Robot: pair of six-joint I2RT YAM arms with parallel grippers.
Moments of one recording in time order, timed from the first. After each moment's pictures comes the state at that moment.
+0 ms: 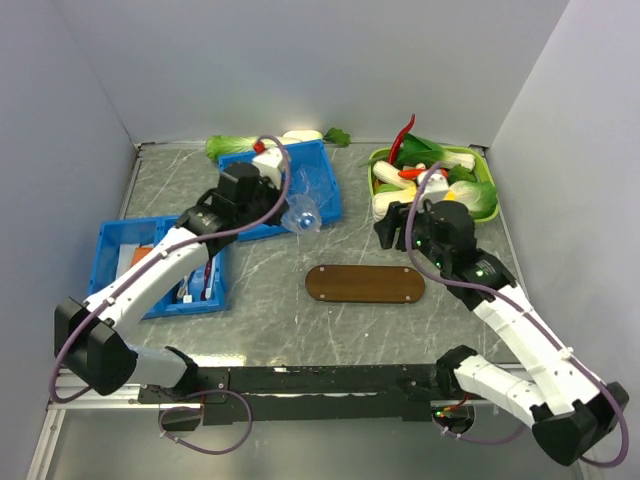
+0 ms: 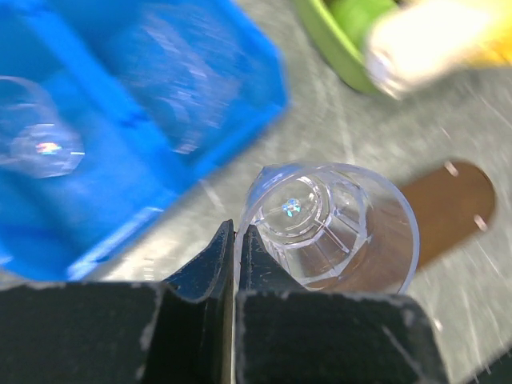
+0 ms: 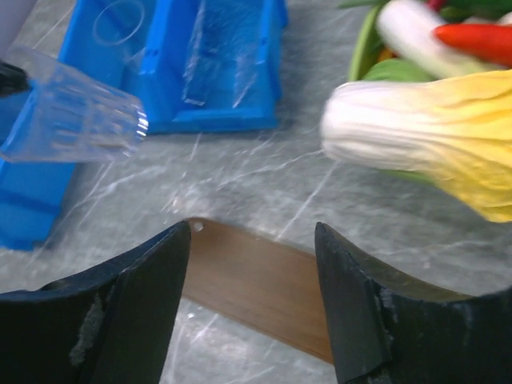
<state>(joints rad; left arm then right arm) -0.54 1.34 1.23 -0.34 0.01 -0.17 0.46 0.89 0.94 -0.40 0.07 0.27</state>
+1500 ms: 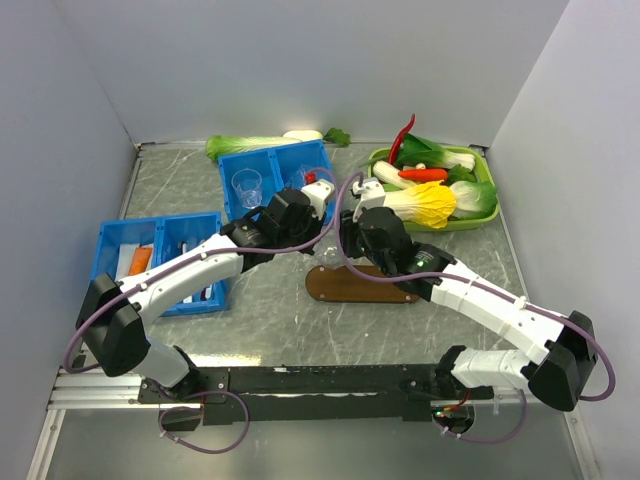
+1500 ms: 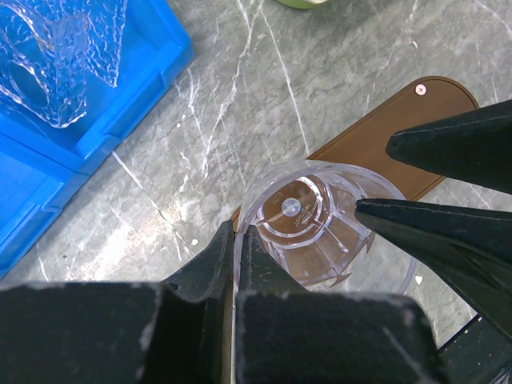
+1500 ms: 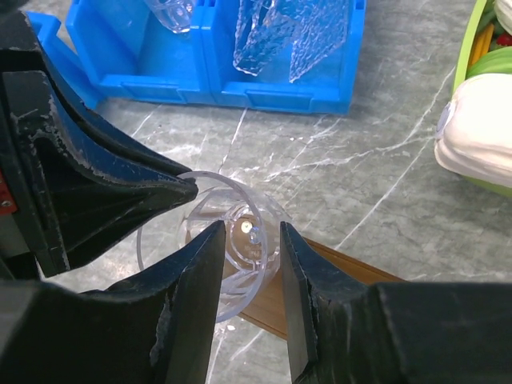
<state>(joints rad) -0.82 1.47 1.22 -0.35 -0.08 -0.18 0.84 1.18 0.99 -0.28 0.35 0.33</state>
